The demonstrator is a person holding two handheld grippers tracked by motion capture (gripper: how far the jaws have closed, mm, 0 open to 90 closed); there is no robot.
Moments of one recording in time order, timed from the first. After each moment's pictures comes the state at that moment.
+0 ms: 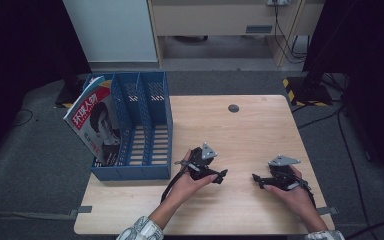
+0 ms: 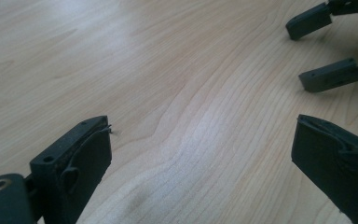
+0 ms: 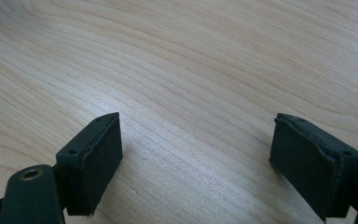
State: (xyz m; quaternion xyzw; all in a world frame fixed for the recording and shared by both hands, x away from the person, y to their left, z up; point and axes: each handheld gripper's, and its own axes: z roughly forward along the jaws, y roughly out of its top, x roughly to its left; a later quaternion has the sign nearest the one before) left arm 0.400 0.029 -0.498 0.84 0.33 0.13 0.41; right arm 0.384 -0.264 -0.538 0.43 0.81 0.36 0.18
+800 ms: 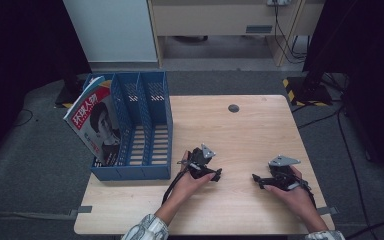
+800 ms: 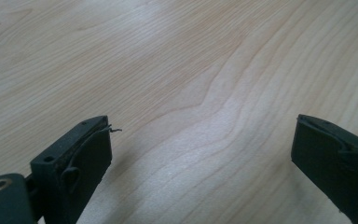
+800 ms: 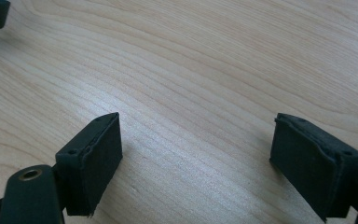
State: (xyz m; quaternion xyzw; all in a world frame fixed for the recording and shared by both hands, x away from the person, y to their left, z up) left arm 0.420 0.031 -0.530 0.85 0.37 0.16 0.35; right arm 0.383 -0.265 -0.538 0.43 0.81 0.36 0.18
